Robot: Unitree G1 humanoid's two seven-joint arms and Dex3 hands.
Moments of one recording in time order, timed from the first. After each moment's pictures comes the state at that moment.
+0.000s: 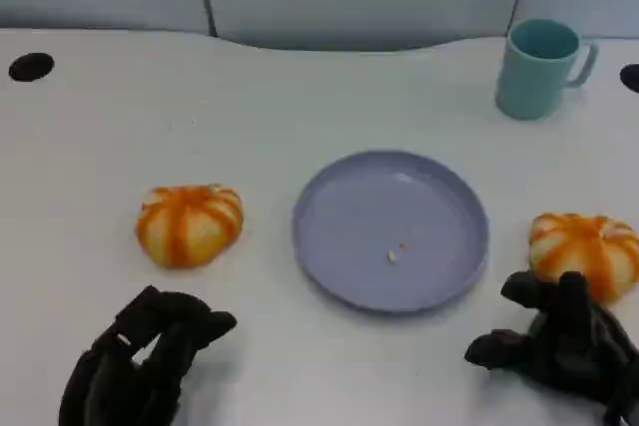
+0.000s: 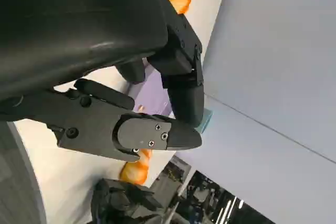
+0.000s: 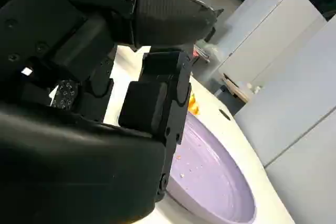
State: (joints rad) left arm 0.18 -0.08 0.19 0.16 -0.57 -0.06 -0.60; right arm -0.30 -0.09 -0.23 0.77 0.50 0.29 0.97
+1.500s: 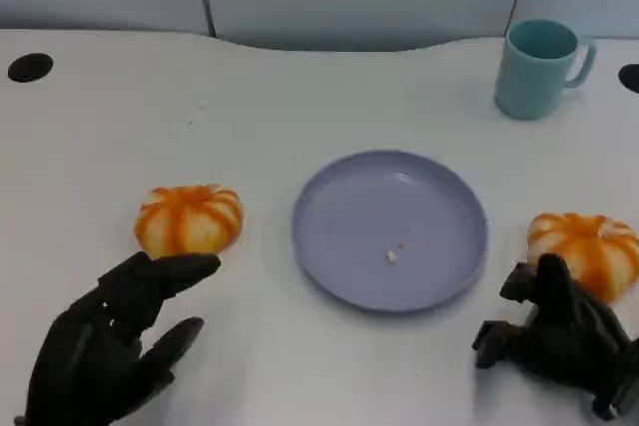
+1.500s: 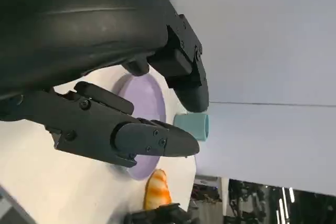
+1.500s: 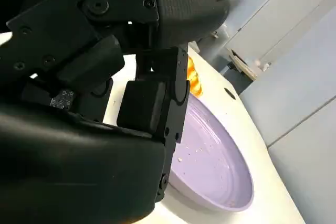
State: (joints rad) left arm 0.17 -0.01 0.17 0.08 -0.33 -0.35 -0.56; right arm -0.29 -0.06 -0.22 0.68 0.46 0.30 0.82
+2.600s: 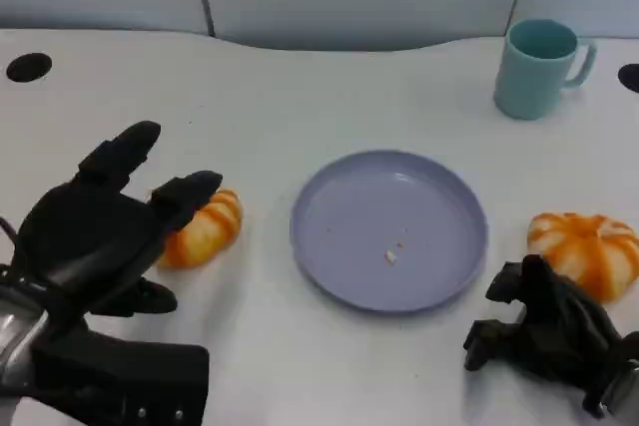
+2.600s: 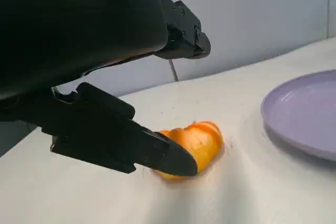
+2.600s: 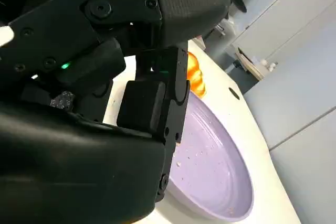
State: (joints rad) left arm -0.13 0.47 -0.08 -0.10 0.97 -0.21 -0.23; right arm -0.28 -0.05 -0.18 0.66 0.44 0.27 0.79
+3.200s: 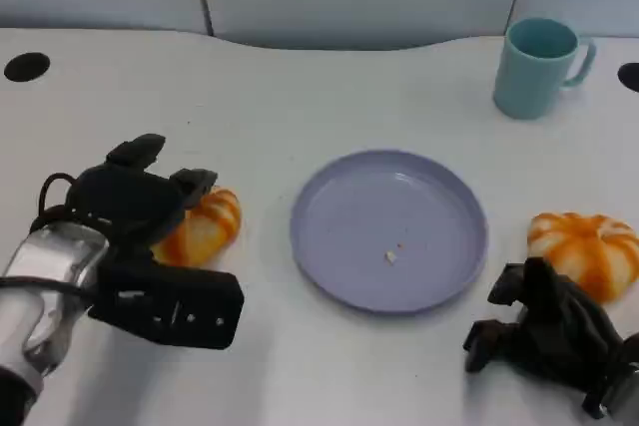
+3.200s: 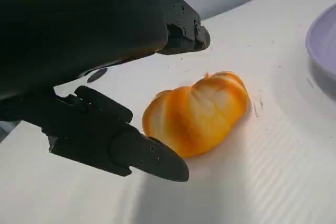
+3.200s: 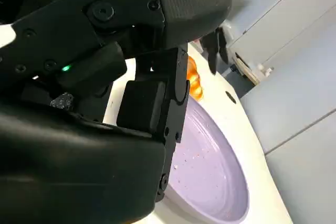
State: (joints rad) left arm -0.53 0.42 -0.37 0.49 0.99 -0.10 -0.19; right arm -0.29 -0.05 -0.18 0.70 0.44 0.22 0.83
